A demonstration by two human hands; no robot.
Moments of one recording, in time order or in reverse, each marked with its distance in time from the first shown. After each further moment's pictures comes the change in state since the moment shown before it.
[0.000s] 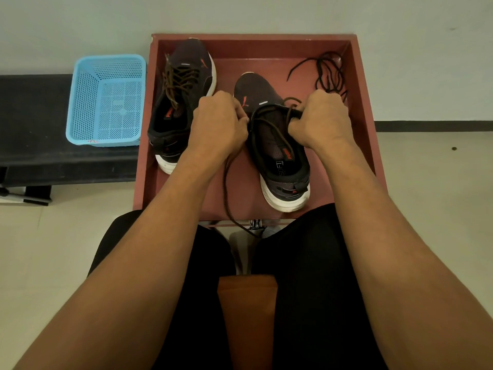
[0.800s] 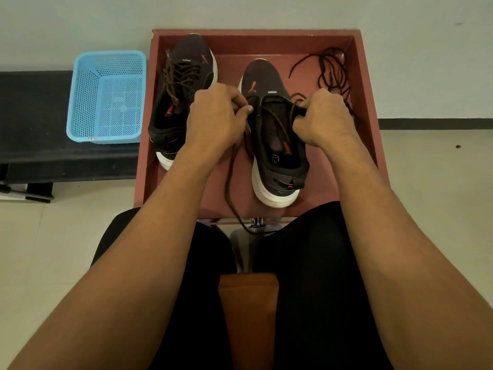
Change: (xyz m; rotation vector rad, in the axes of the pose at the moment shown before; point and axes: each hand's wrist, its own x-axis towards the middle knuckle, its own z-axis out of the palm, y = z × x) left_hand 0.003 -0.005 -0.005 -0.103 0.019 0.021; right_hand 0.001 0.000 -0.003 0.030 -0.093 0.012
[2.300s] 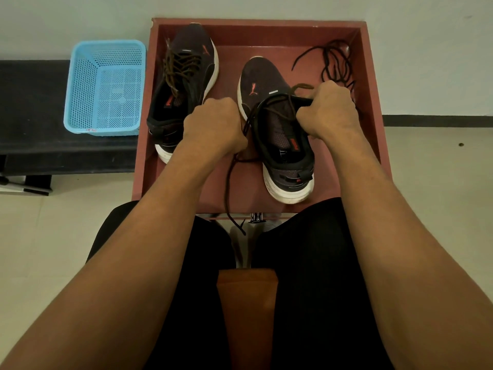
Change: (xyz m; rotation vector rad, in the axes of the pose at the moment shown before) left_hand -0.011 0.007 -0.004 0.448 -0.286 -0.123; right_hand 0.002 0.003 0.002 0.051 0.033 0.037
